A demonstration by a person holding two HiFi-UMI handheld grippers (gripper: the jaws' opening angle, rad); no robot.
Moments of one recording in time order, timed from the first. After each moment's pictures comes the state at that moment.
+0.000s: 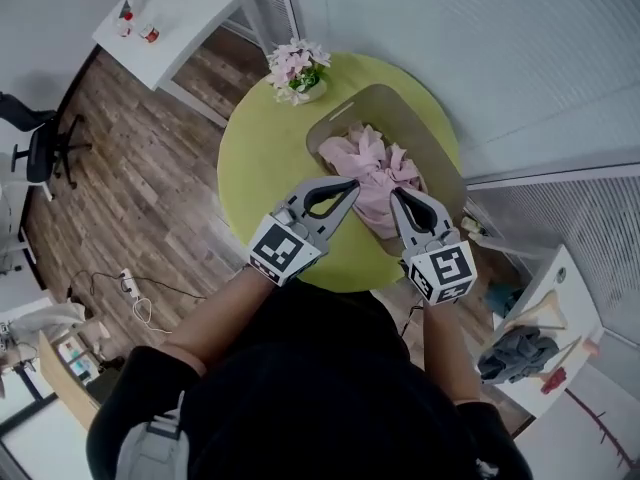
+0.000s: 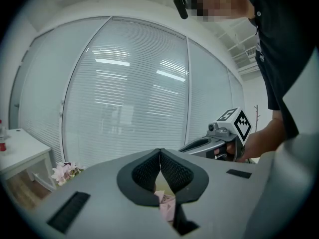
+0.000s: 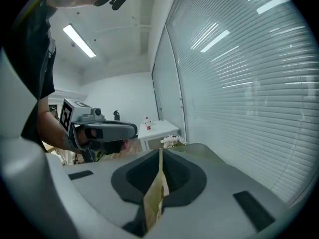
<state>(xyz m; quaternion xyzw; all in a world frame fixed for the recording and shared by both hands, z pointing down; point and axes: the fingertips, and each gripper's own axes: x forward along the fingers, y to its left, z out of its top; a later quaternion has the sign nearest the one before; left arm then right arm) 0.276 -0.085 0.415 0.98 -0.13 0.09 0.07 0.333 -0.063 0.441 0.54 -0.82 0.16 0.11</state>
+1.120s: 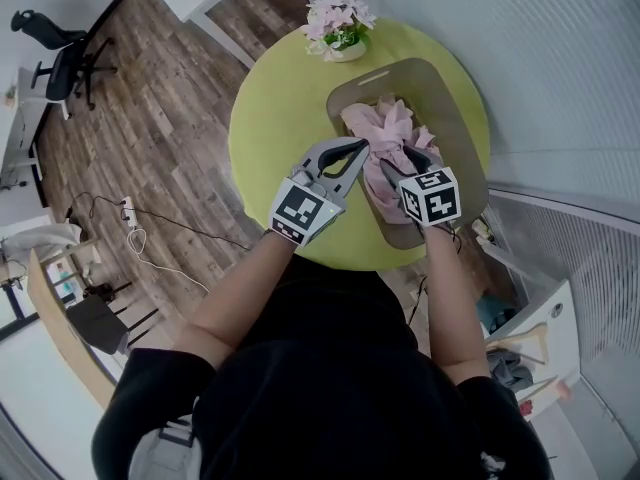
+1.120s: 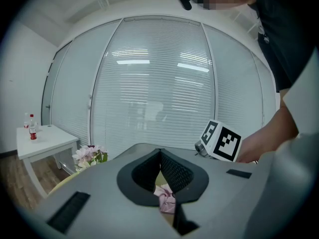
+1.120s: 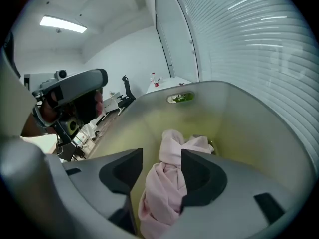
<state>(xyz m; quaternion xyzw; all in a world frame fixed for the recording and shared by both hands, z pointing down) 0.273 -0.121 0.493 0.95 -0.29 0.12 0.08 0.326 -0.114 0.617 0.41 -0.82 0.30 0.28</state>
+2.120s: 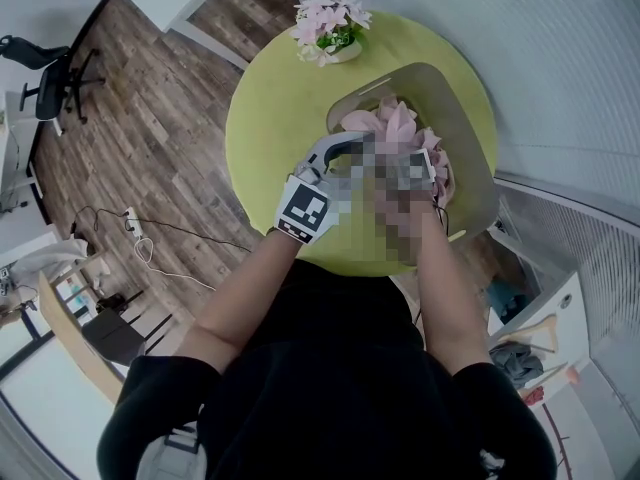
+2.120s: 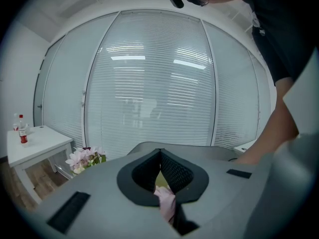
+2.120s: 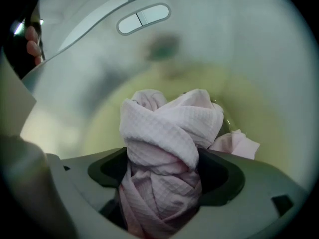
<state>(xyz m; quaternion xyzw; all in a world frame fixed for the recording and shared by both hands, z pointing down) 0.282 -0.172 0.512 0.95 -0.25 0.14 0.07 0.320 -0.146 0.764 0.41 -0.71 0.43 0.38</state>
